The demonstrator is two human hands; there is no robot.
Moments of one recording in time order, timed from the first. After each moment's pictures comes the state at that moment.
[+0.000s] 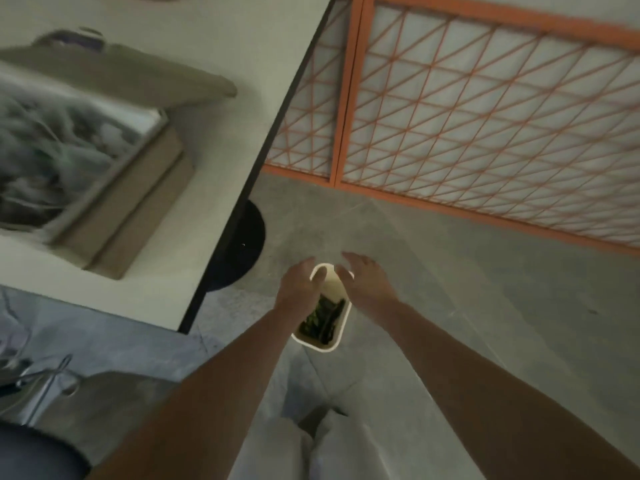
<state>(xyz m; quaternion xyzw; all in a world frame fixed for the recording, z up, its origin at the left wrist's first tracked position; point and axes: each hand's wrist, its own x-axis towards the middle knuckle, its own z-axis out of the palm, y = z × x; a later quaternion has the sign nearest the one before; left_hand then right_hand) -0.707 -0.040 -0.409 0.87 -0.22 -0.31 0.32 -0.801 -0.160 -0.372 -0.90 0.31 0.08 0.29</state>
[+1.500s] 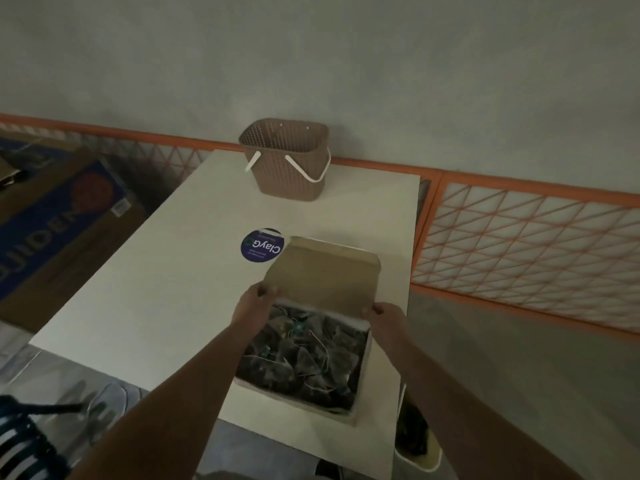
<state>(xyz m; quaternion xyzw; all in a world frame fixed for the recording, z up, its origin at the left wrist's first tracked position) -0.391 0.139 -0.111 0.90 -0.10 -0.24 0.35 -0.561 -0.044 -0.121 -0.71 0.48 -0.03 0.52</state>
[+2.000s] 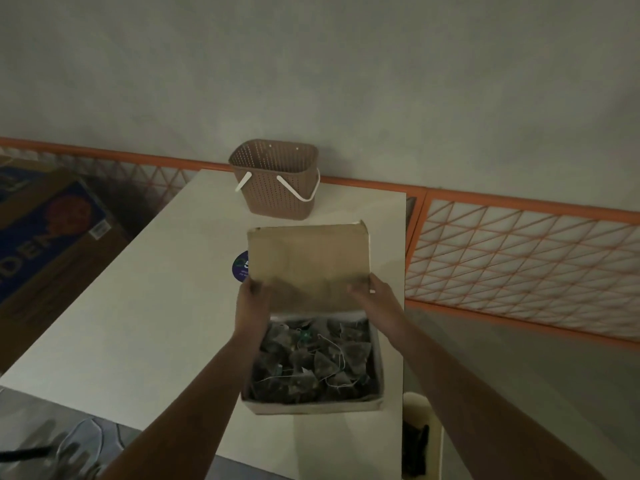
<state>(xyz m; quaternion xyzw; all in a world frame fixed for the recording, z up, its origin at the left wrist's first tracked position) -0.382 0.118 -0.086 0.79 -0.08 -0.17 0.58 -0.523 -0.063 -0.074 -0.73 0.37 -0.08 0.57</state>
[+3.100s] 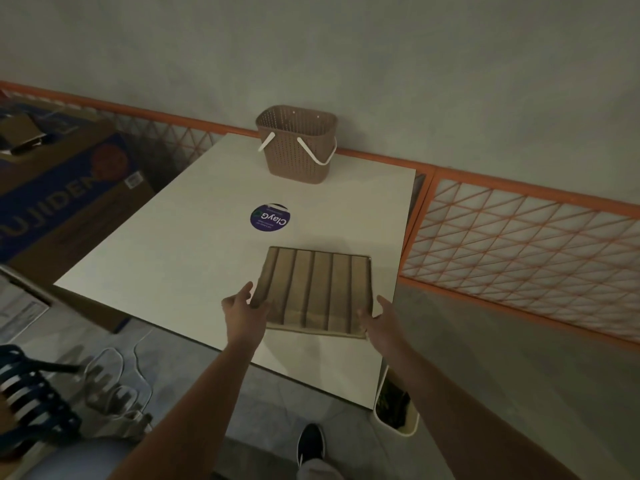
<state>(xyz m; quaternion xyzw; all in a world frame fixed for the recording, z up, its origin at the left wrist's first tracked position) -0.505 0.218 -0.112 0.85 0.03 -0.17 0.50 -0.643 0.017 -0.124 -0.70 0.46 -0.04 0.55</state>
